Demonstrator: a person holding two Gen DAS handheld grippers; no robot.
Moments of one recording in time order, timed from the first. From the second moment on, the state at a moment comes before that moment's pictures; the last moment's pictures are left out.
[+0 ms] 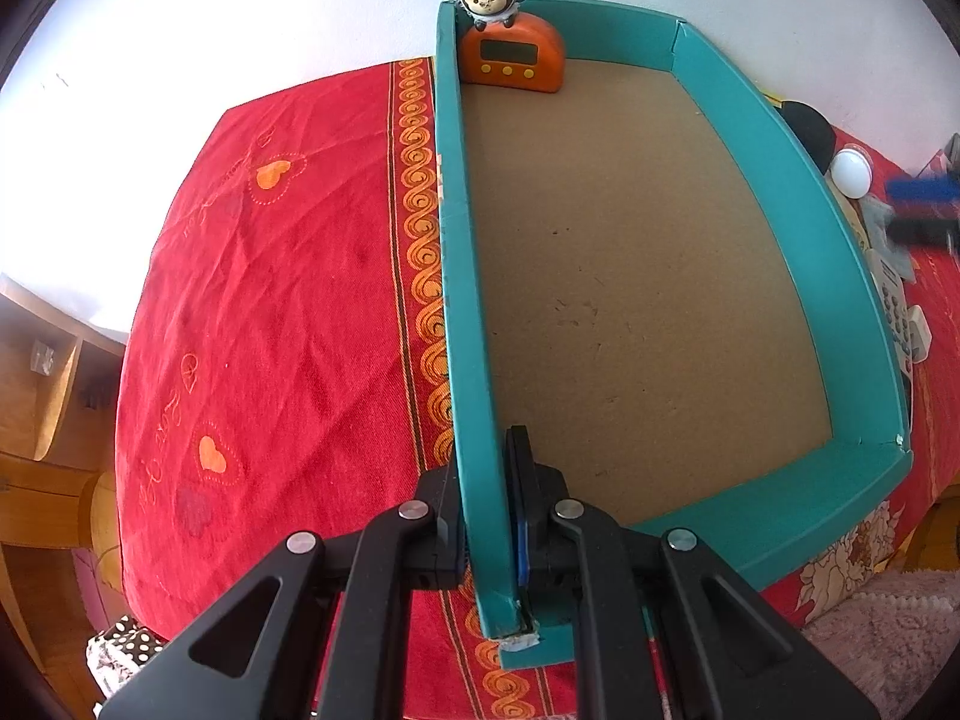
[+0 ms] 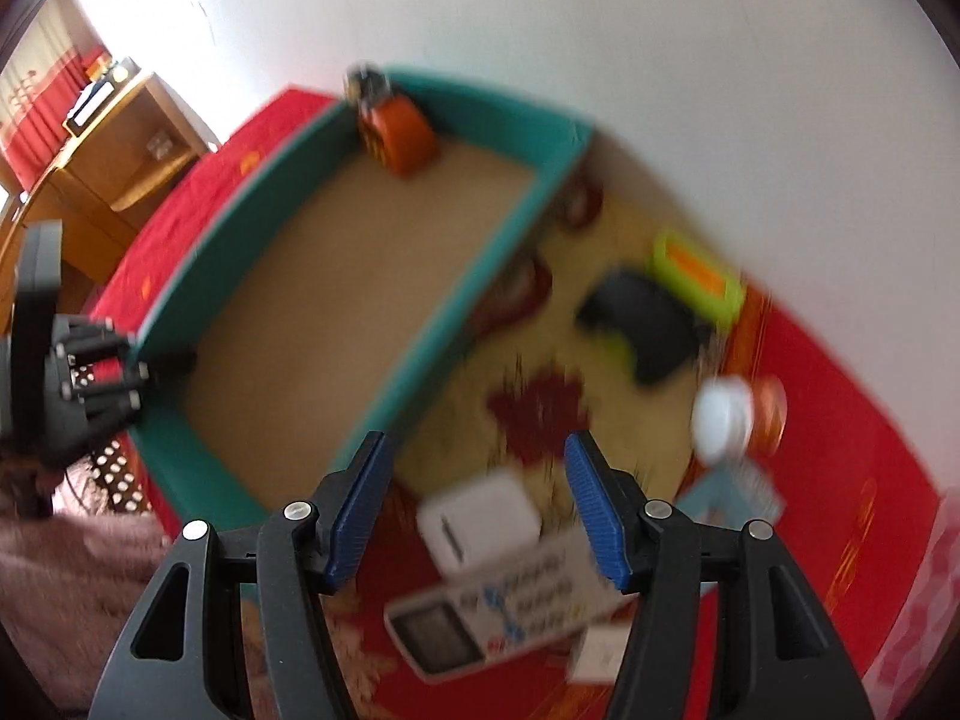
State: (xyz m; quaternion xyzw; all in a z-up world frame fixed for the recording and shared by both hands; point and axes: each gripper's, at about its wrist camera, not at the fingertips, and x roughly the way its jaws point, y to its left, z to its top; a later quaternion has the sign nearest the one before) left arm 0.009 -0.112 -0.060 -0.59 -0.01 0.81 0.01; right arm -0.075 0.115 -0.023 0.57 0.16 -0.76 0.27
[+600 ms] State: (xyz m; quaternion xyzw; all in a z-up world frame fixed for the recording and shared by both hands) left arm 0.004 -0.110 -0.062 -0.59 -0.01 0.81 0.01; right arm -0.064 0.105 -0.072 0.60 0.23 -0.71 0.29
